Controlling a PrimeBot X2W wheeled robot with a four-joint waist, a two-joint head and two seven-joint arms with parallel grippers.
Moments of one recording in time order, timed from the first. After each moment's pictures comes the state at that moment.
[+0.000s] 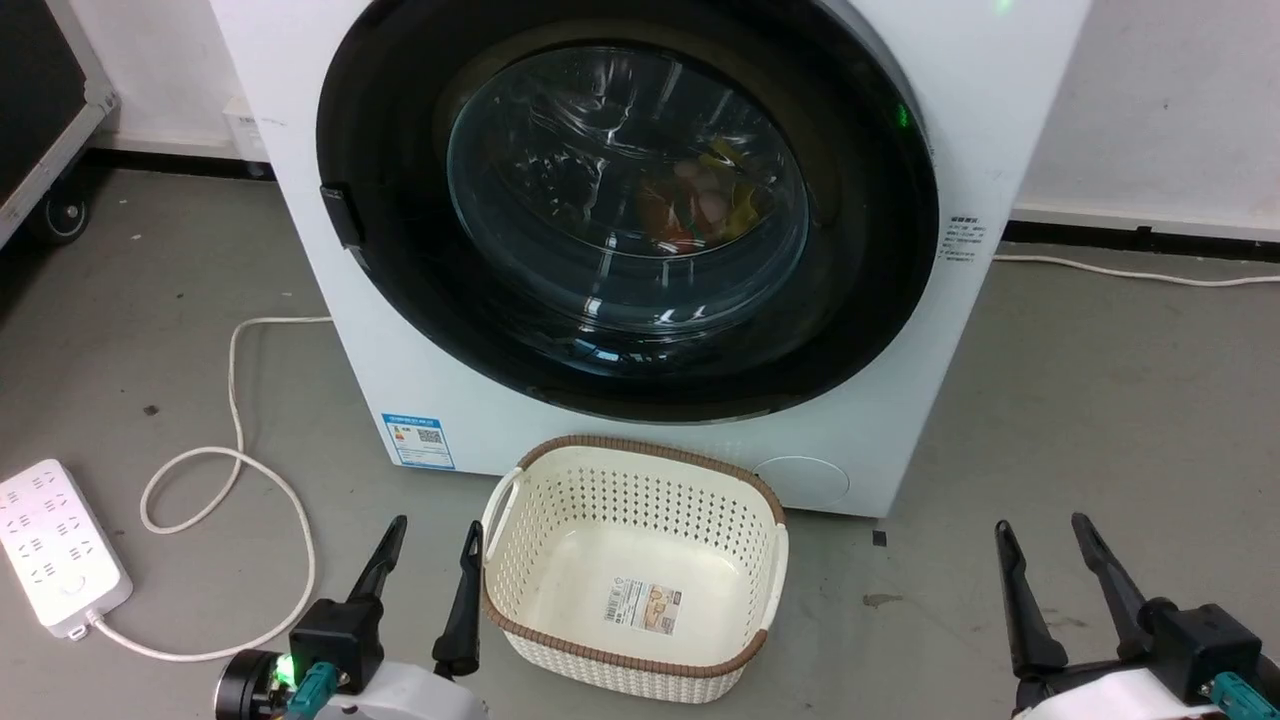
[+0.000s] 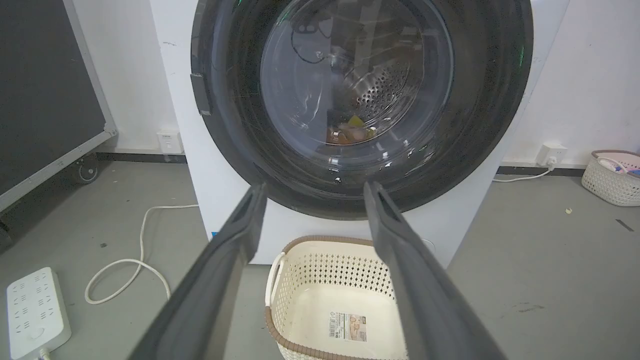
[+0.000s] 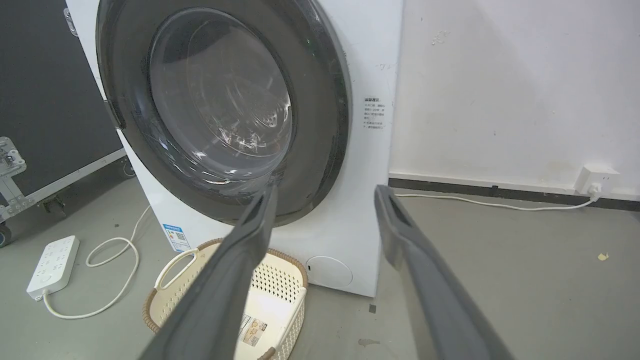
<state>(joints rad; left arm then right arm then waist) -0.04 0.05 -0.05 0.23 -0.08 -0.11 -0.26 0.02 -0.06 -0.06 0.14 0.09 0.13 -0.26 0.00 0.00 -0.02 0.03</state>
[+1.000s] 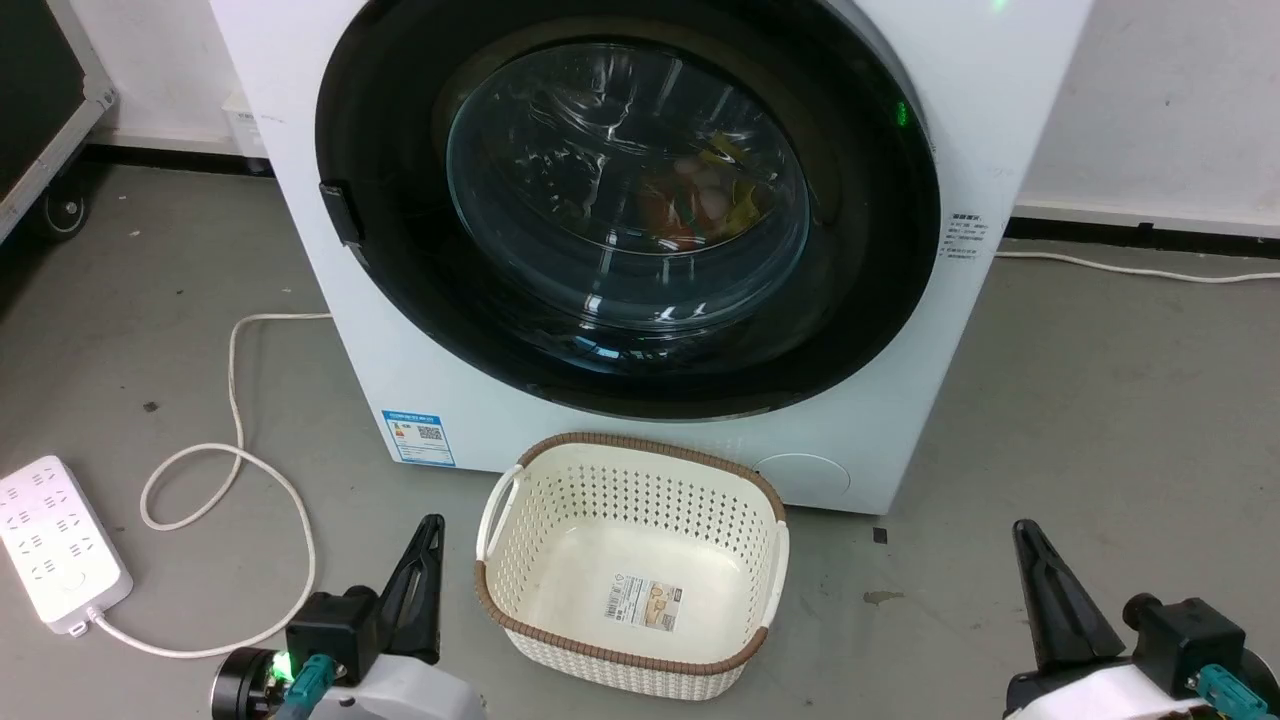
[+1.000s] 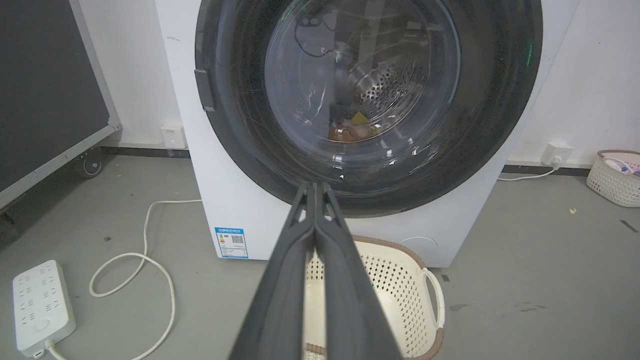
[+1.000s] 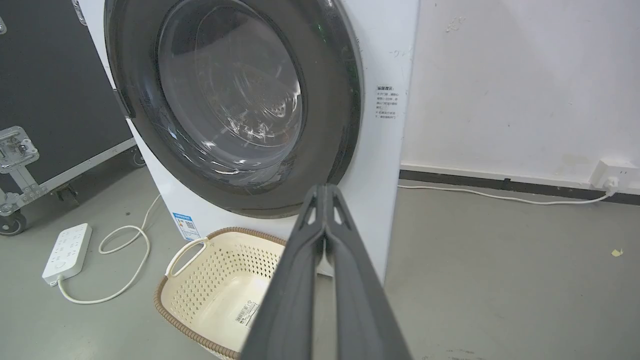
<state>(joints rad) -0.04 0.05 -0.04 0.21 -0.09 -0.10 -0.23 0.02 -0.06 -0.05 0.14 0.10 0.13 -0.23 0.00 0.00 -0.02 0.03</state>
